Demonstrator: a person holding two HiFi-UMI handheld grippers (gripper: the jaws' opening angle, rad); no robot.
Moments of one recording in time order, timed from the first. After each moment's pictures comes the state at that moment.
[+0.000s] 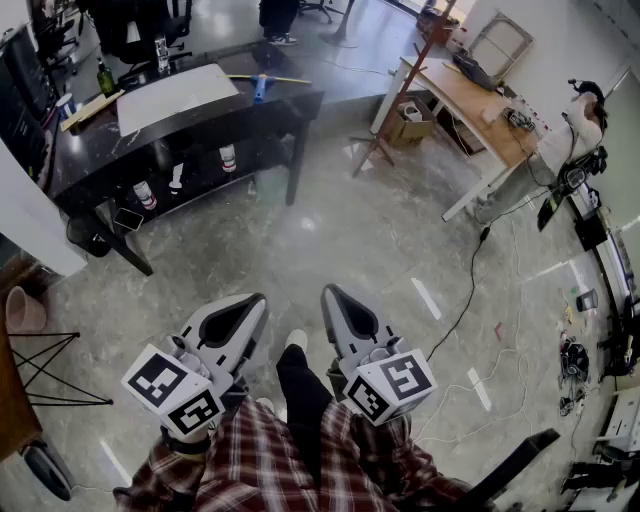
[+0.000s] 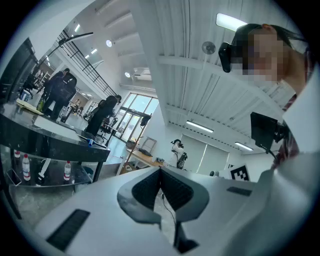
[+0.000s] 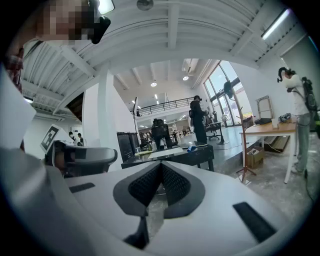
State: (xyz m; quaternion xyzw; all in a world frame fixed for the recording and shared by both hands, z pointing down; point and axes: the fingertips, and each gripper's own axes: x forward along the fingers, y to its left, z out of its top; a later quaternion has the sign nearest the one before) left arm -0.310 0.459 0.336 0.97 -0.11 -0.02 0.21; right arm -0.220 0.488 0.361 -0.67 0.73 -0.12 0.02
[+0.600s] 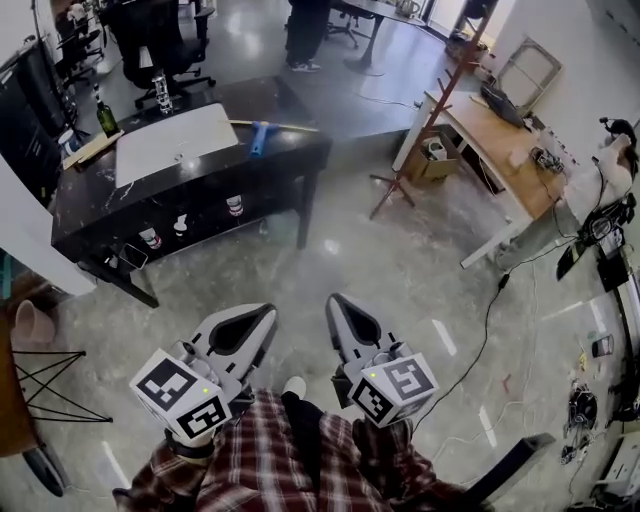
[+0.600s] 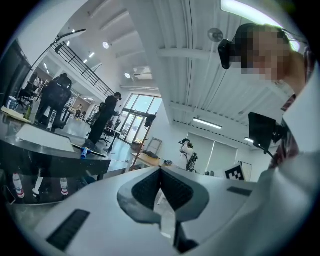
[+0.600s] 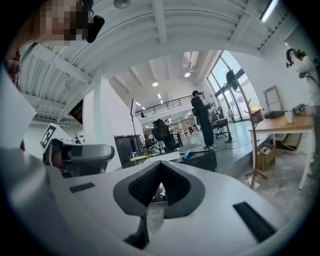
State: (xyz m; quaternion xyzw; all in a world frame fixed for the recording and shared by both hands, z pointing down) left arm -0.167 0.349 0.306 0.97 -0.13 -0.01 0.19; right arm -0.077 0.364 0.344 -0.64 0.75 -0.14 0.04
